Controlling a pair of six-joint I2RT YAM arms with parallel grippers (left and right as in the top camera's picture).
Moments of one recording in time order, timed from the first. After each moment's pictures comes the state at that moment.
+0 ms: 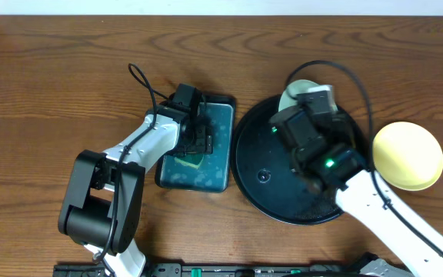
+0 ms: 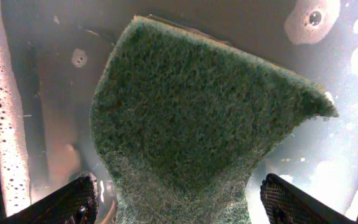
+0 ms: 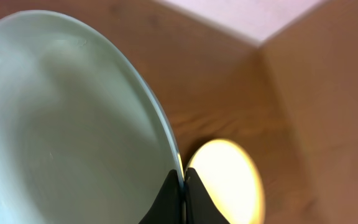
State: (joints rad) left arm -0.32 1.84 1.07 -0.63 0.07 -0.33; right arm 0.61 1.33 1.02 -0.70 0.92 0.26
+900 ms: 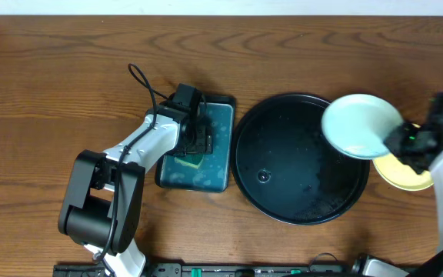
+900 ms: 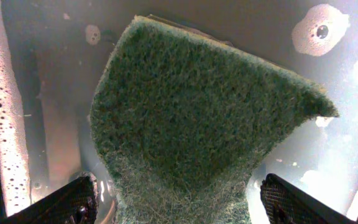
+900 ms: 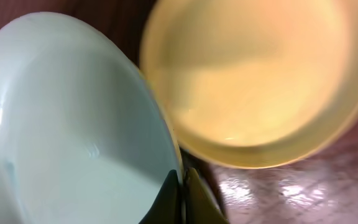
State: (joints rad) left arm -0.32 1.84 1.07 -0.63 0.07 -0.33; right arm -0.38 1.39 1.02 -0.83 -0.05 0.53
